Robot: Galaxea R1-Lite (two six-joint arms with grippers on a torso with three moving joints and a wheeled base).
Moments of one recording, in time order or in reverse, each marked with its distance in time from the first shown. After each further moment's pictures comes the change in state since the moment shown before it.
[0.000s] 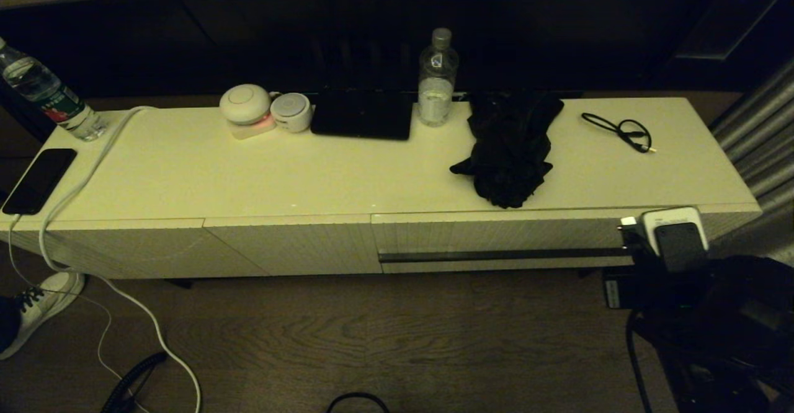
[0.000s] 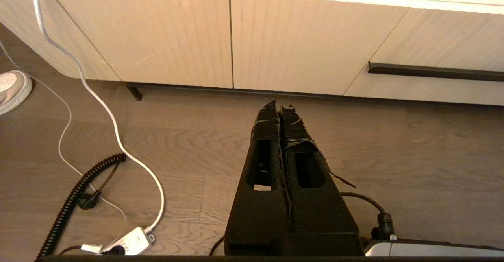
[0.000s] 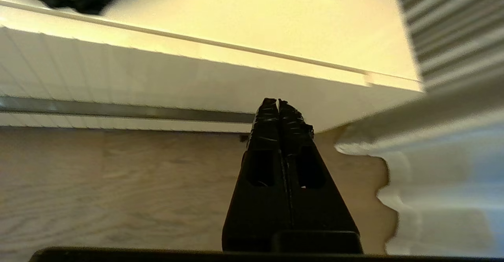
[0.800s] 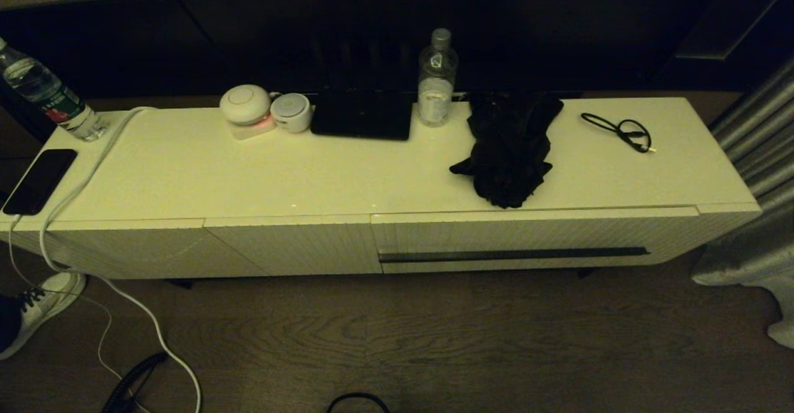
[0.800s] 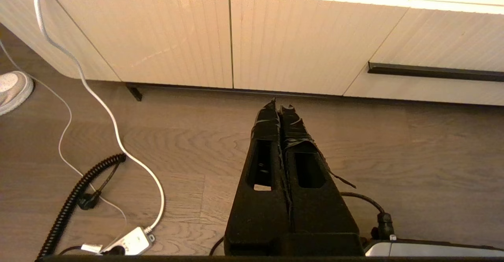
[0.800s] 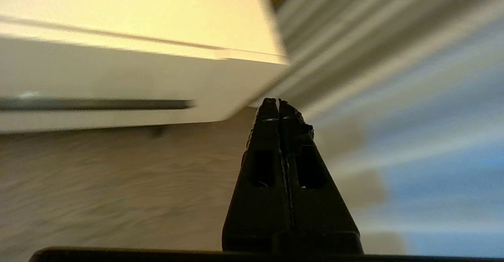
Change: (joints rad) left arm 0.000 0.000 0.000 0.000 0.000 -0.001; right arm -0.154 -0.609 0.285 0.152 -0.030 -0.142
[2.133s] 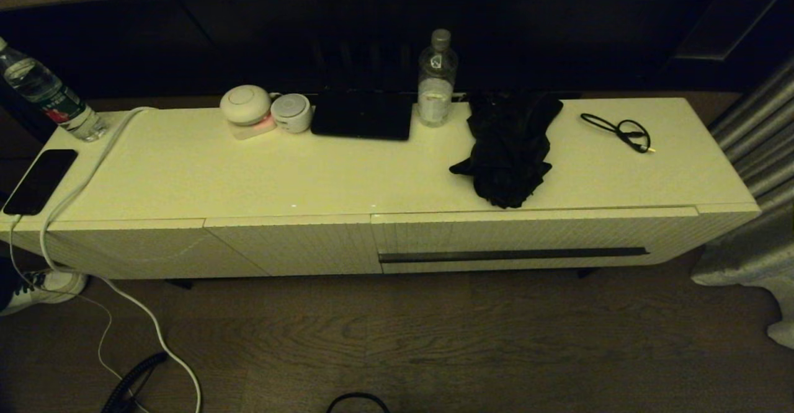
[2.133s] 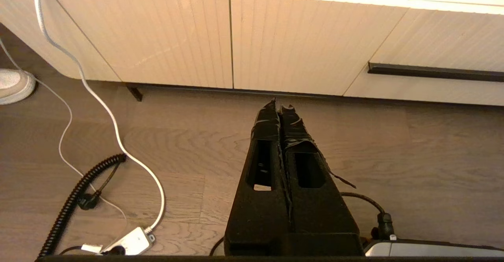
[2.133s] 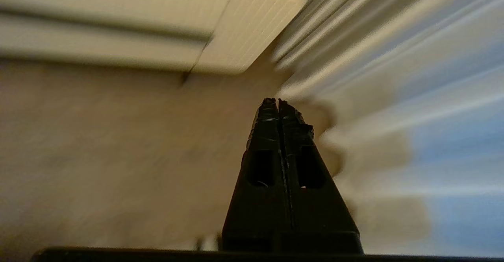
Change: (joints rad) left arm 0.000 0.000 0.000 0.000 0.000 0.001; right arm -0.451 -0.827 0.001 1.014 0.576 0.187
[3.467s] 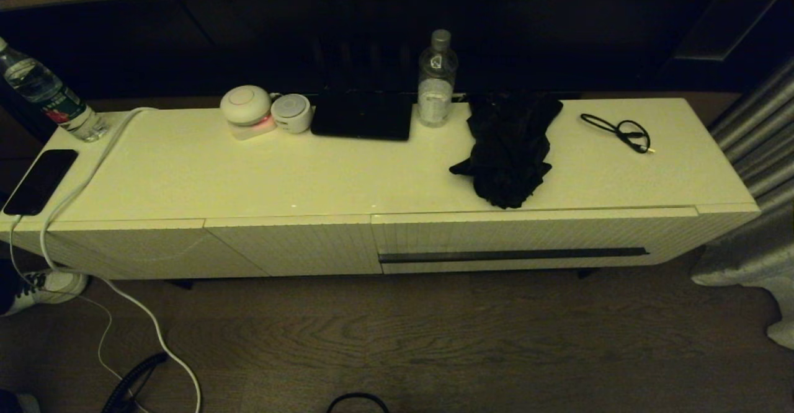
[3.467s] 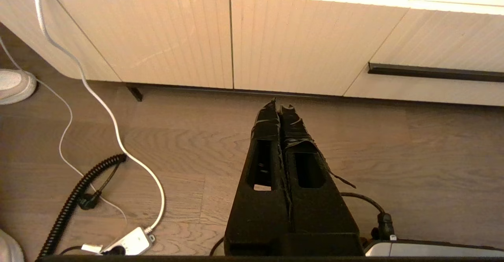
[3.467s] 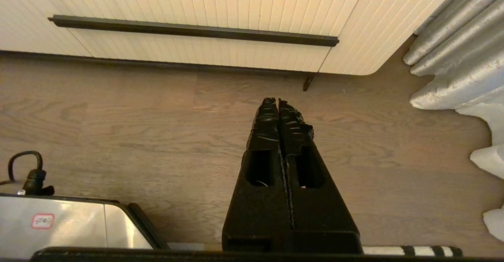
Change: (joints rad) left arm 0.000 0.000 0.000 0.000 0.000 0.000; right arm 0.009 -0.251 -0.001 0.253 0.369 0.245
